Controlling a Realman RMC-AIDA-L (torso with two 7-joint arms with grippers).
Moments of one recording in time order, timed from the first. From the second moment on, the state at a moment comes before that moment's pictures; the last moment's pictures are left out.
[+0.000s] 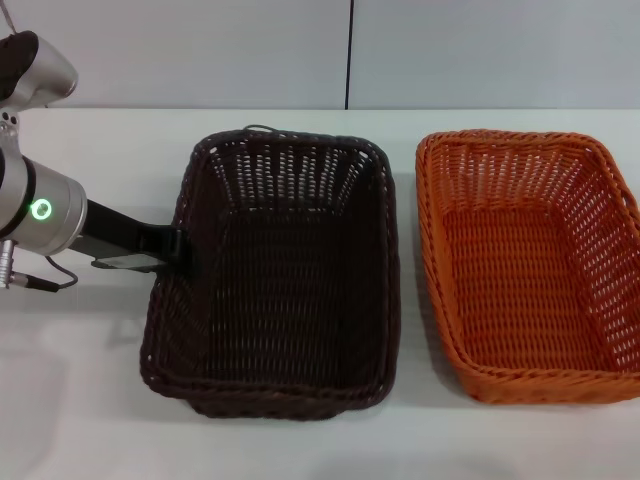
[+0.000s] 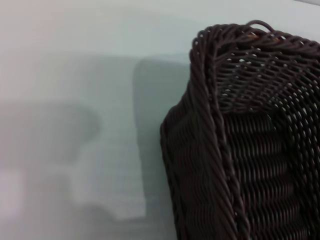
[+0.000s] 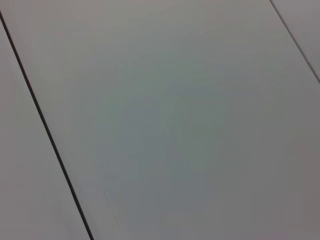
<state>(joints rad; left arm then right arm) -0.56 -2.06 -1.98 -1.27 2.51 -1.45 0.19 0.66 2.03 -0.19 -0.16 -0.67 -0.99 0.51</state>
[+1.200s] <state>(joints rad) -0.63 -1.90 -2.34 -1.37 2.23 -1.64 0.69 0.65 2.03 -0.18 -0.16 -0.66 -0.99 0.52</state>
